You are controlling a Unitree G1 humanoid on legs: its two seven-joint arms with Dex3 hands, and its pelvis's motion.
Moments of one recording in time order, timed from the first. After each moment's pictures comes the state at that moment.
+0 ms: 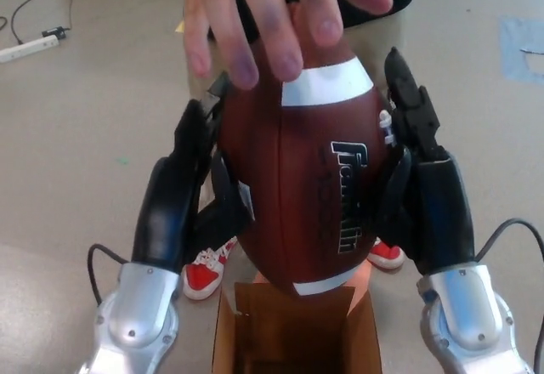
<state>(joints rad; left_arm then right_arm) -0.19 0.12 -0.19 -0.05 0.07 -0.07 0.05 -0.23 -0.06 0.23 0.00 -0.06 -0.21 -0.12</state>
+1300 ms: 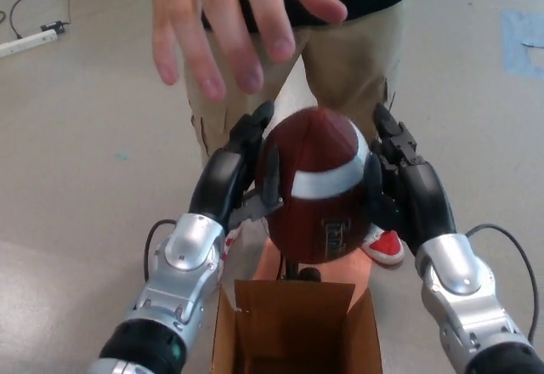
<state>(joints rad) -0.67 0.02 -0.08 0.93 -0.01 -0.30 -0.07 -0.62 -0.05 0.05 0.93 0.01 -0.43 0.03</state>
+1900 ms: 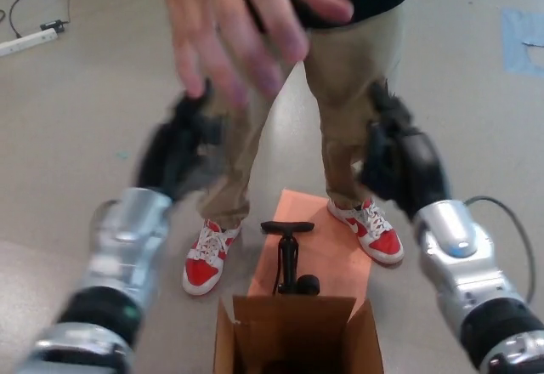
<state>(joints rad) -0.77 0.18 0.10 1.08 -0.04 -0.33 -0.13 -0.77 -0.09 -0.05 1.11 0.00 -0.42 0.02</state>
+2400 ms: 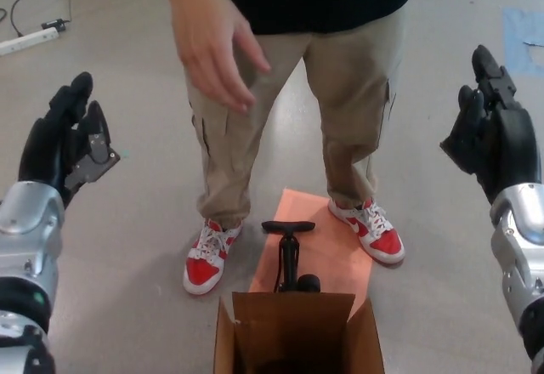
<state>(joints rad) -0.78 0.36 0.19 1.16 -0.07 -0.30 -0.20 -0.73 -0.20 -0.16 0.99 0.05 -0.42 0.06</state>
